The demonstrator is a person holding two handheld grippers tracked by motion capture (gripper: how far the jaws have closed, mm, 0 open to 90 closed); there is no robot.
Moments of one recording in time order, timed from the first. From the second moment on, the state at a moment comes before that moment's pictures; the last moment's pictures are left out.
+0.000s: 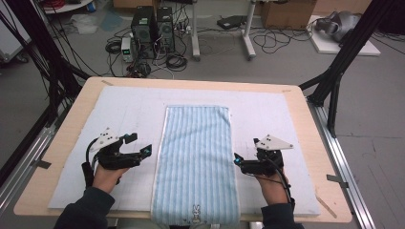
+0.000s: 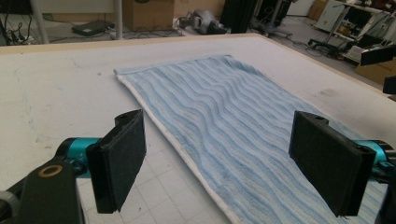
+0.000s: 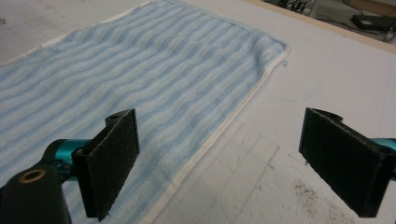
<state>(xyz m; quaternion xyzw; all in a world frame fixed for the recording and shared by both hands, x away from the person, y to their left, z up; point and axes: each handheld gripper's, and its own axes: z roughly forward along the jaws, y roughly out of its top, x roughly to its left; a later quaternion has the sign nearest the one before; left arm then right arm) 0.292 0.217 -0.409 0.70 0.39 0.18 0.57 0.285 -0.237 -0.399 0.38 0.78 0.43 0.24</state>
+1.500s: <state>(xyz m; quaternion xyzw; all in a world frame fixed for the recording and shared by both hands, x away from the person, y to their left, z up) 0.411 0.178 -0.428 0.72 0.47 0.15 0.48 0.350 -0.235 -0.396 0.42 0.79 0.41 0.18</state>
